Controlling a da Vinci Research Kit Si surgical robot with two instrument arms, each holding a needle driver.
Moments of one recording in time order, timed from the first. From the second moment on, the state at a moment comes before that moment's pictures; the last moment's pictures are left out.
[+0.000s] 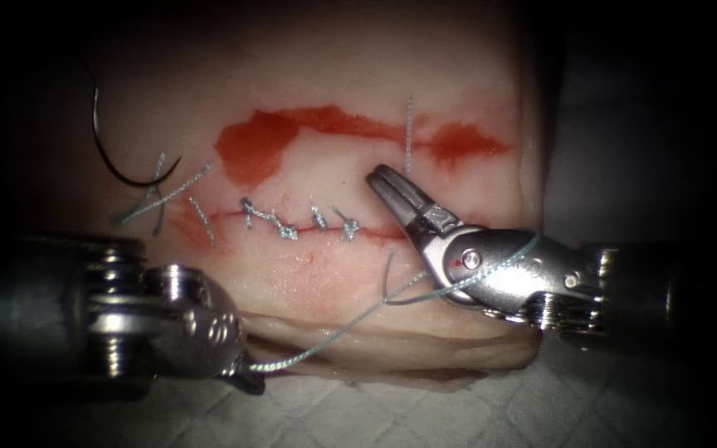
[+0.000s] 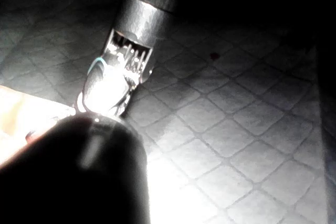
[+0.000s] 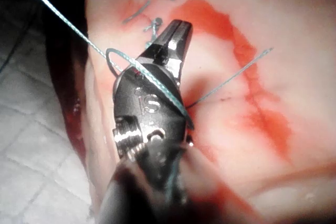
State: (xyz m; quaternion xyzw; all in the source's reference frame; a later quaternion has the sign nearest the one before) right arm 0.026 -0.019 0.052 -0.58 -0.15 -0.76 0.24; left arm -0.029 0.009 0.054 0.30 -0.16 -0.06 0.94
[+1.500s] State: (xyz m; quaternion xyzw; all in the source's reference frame) right arm 0.027 -0.017 0.050 -0.61 -0.13 -0.66 0.42; left arm -0.029 0.009 0.071 0.28 -0.20 -0.25 0.90
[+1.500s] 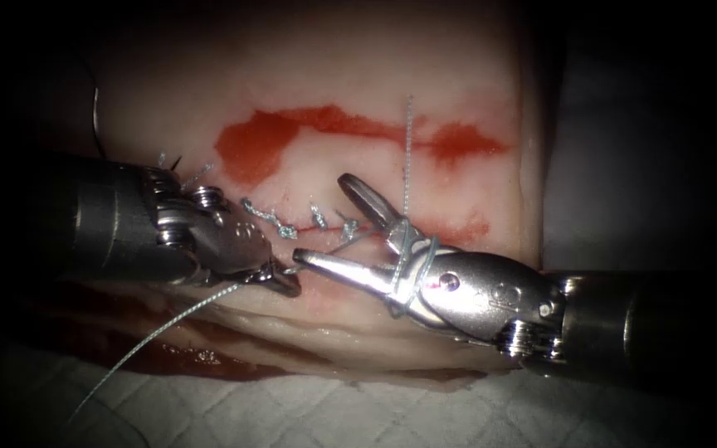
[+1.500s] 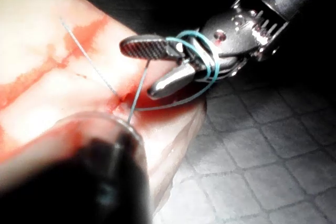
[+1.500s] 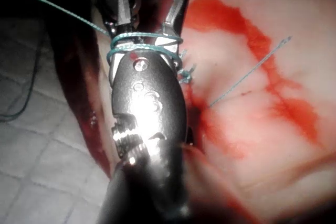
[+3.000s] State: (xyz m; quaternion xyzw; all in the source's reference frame) right arm 0.025 -0.013 0.058 -0.36 -0.12 -0.66 0.65; left arm -0.033 0.011 0.069 0.20 -0.20 -0.31 0.91
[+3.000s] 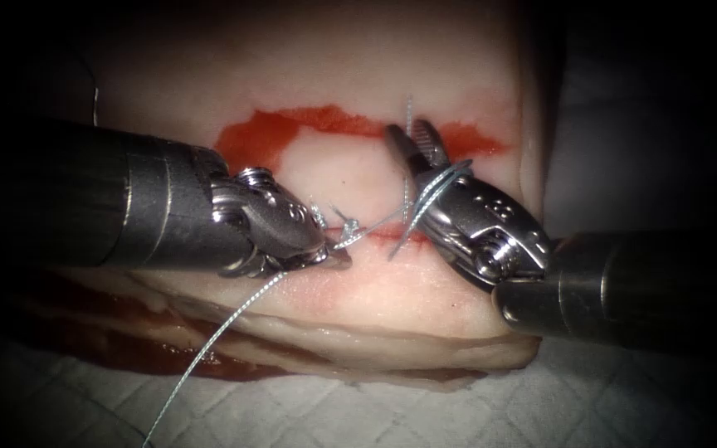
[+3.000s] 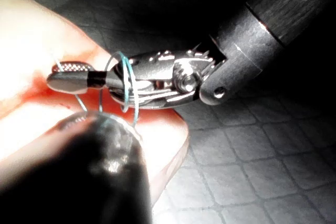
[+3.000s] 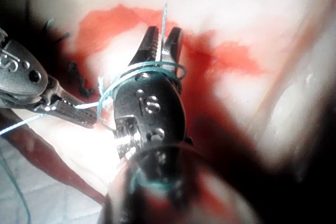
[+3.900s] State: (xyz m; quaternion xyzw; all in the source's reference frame) right arm 0.024 -0.019 0.054 -0.42 -0.02 -0.66 0.62; left arm -0.030 0.027 0.077 0.10 -0.13 -0.41 0.90
